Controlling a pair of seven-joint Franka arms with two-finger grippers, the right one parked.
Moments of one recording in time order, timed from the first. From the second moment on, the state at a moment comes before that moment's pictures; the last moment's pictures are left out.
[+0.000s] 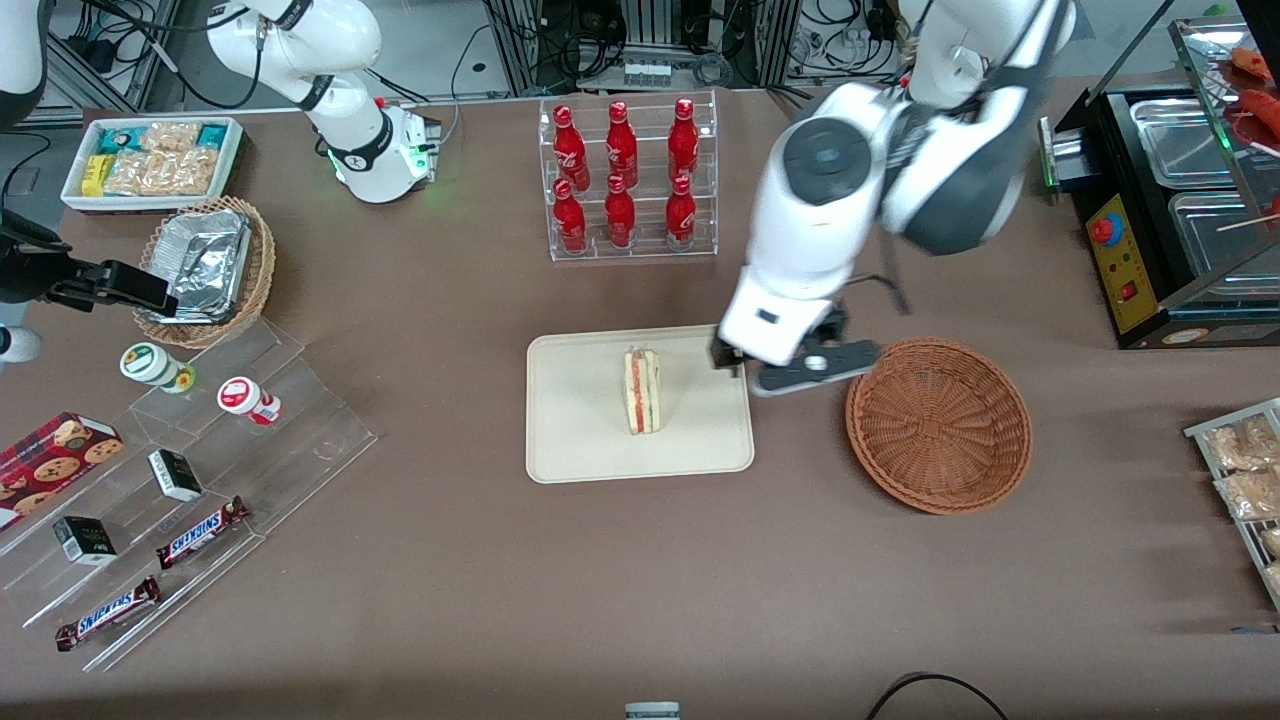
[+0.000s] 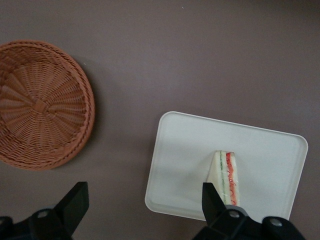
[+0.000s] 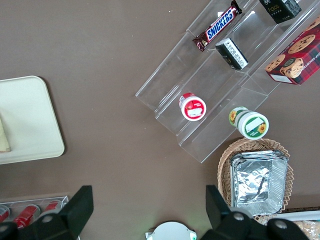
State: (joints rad) arm -0.56 0.30 0.01 -1.45 0.04 1.78 -0.79
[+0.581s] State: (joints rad) arm -0.33 0.19 0.02 -1.46 0.05 1.64 -0.49
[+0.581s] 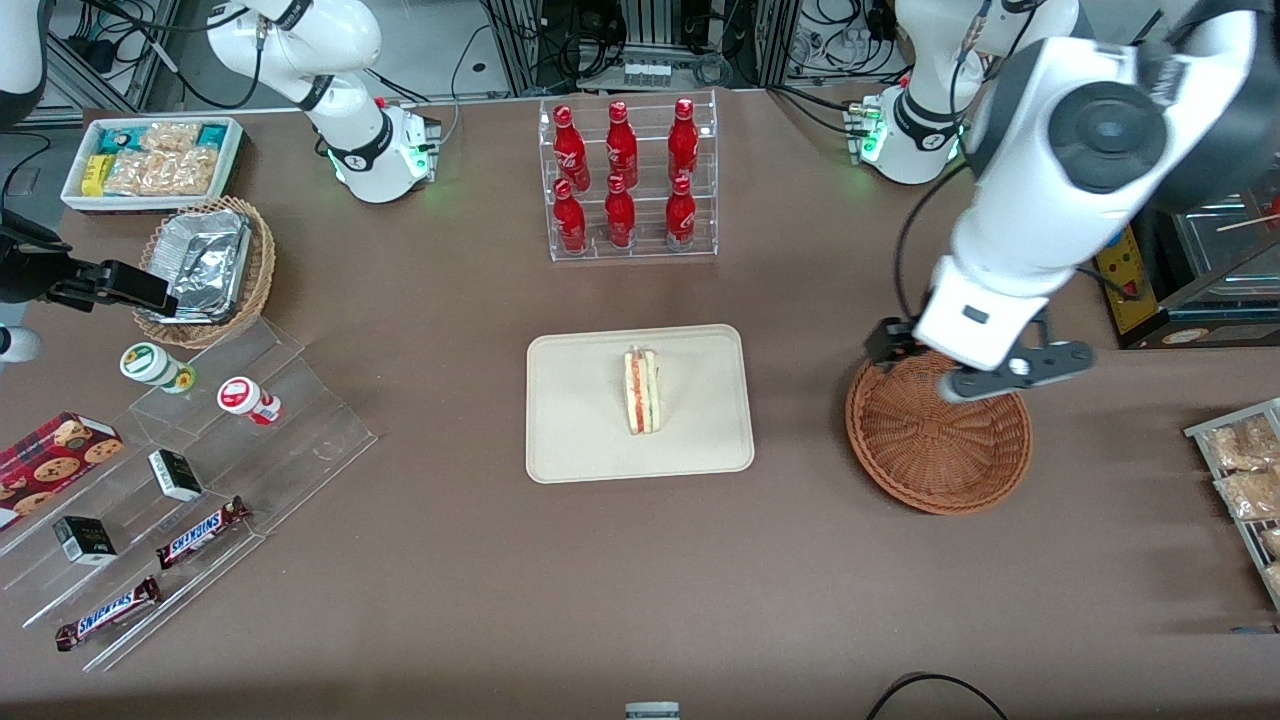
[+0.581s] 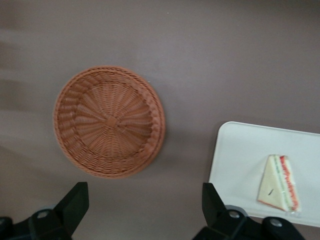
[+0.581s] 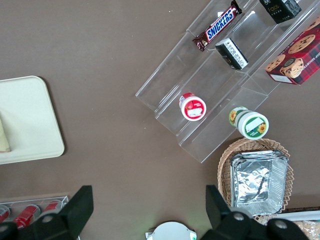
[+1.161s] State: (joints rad) arm -0.11 0.00 0.02 -1.62 0.03 1.61 -0.08
